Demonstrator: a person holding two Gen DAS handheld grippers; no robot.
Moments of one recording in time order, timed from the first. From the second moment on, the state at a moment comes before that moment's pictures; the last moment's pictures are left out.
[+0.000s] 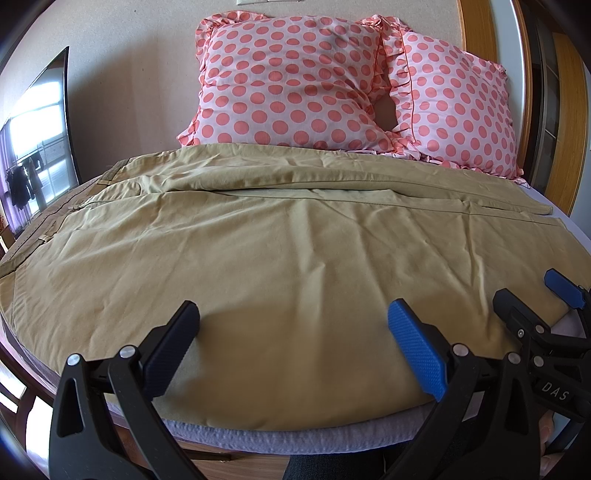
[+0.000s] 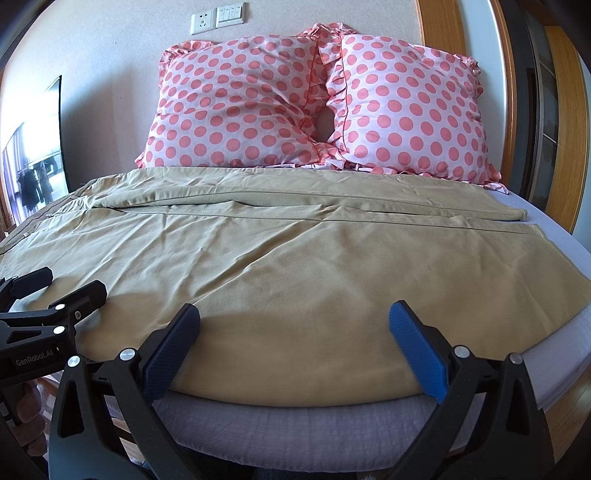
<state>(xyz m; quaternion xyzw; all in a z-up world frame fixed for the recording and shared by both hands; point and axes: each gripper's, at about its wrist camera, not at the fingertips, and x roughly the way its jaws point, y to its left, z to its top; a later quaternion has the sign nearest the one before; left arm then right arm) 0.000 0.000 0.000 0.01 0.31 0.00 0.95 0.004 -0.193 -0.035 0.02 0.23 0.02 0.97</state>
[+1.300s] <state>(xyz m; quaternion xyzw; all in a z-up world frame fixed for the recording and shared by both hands) 0.002 0.004 0.003 0.01 0.32 -0.02 0.95 0.049 -0.289 0.046 0.09 0.20 -0.04 0.97</state>
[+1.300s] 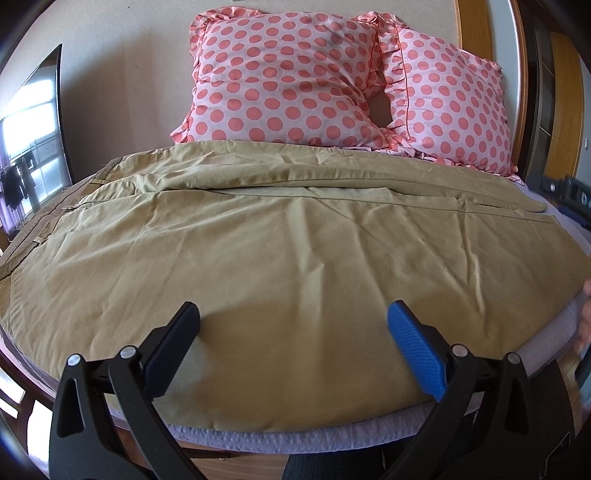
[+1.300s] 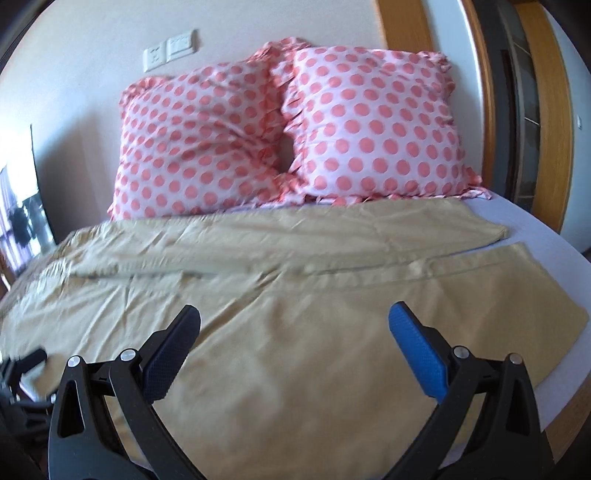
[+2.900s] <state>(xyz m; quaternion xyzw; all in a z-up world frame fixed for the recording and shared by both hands) 0.012 0.091 0.055 -0.20 0.24 -0.11 0.94 0.048 -0.470 -0.007 0.47 0.29 -0.12 0.83</state>
